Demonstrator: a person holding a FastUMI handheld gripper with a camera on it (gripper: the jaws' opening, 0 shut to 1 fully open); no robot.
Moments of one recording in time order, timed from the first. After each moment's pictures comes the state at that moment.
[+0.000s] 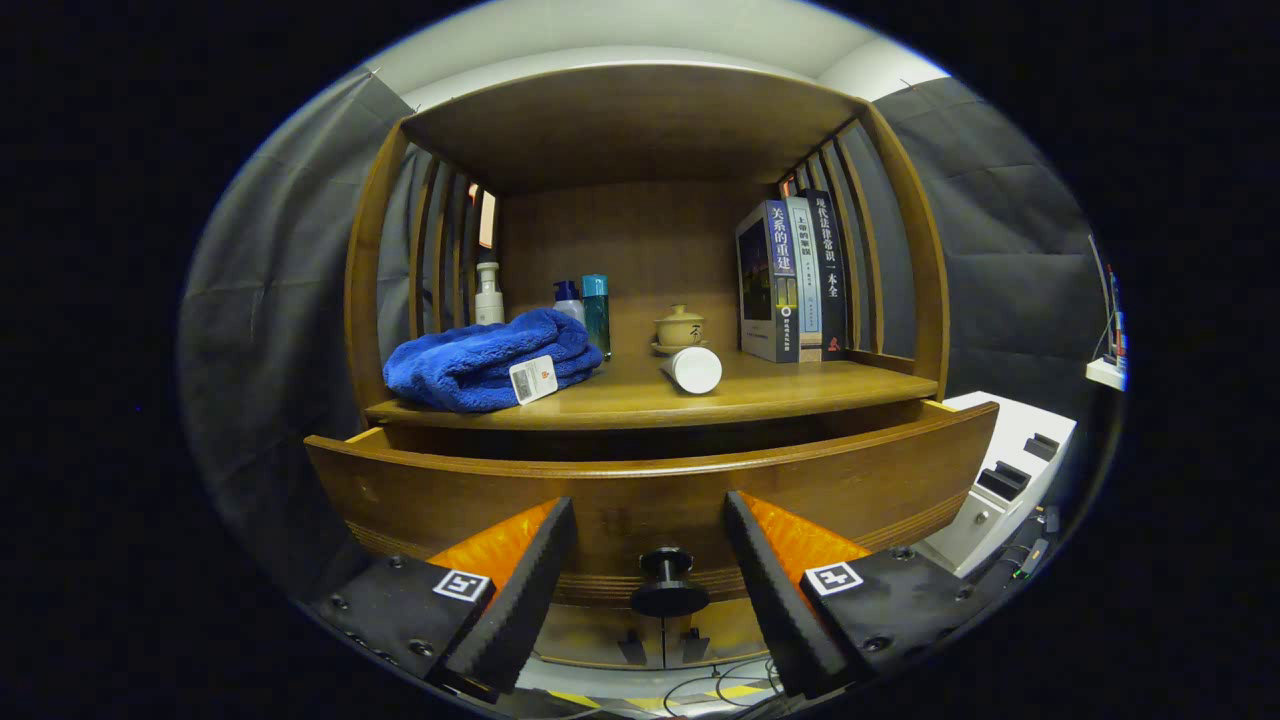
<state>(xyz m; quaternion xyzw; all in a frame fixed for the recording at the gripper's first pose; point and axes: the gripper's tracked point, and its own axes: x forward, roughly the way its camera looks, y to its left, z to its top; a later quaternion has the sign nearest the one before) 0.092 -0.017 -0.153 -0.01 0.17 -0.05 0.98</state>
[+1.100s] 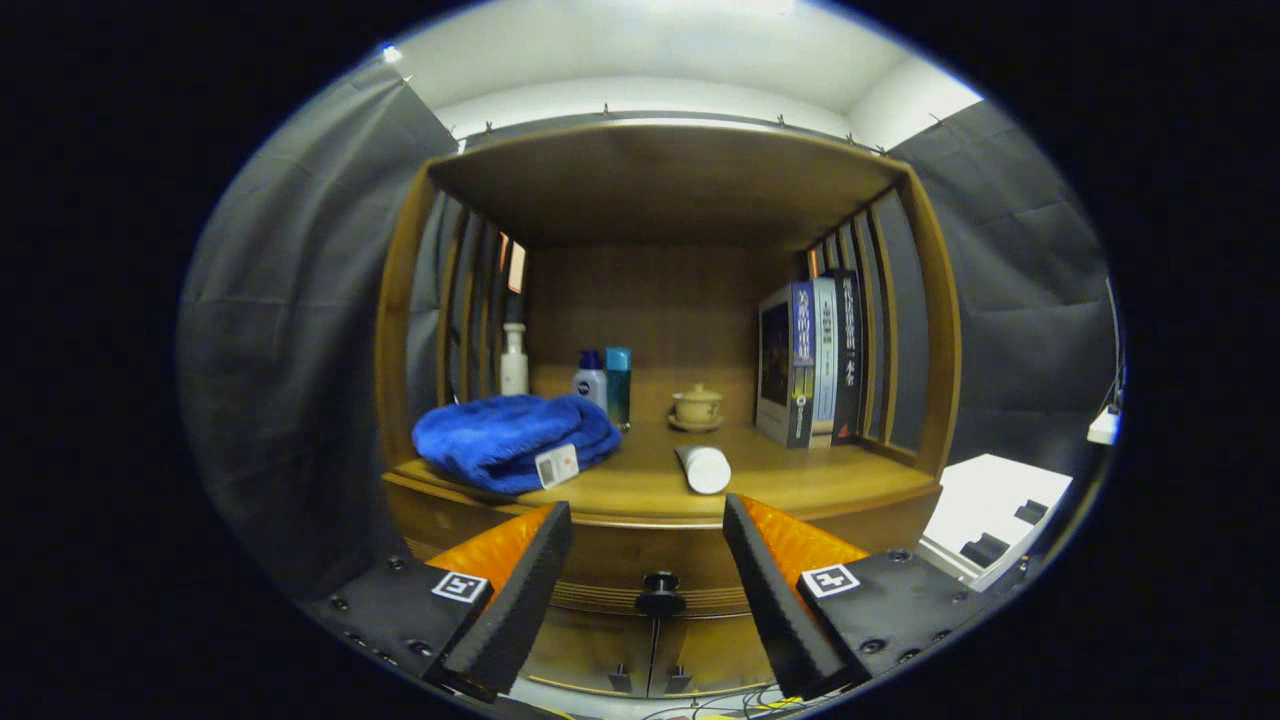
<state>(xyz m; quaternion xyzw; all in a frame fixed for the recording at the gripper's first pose) 0.075 -0.001 -0.041 -0.03 0.08 0.00 1.00</state>
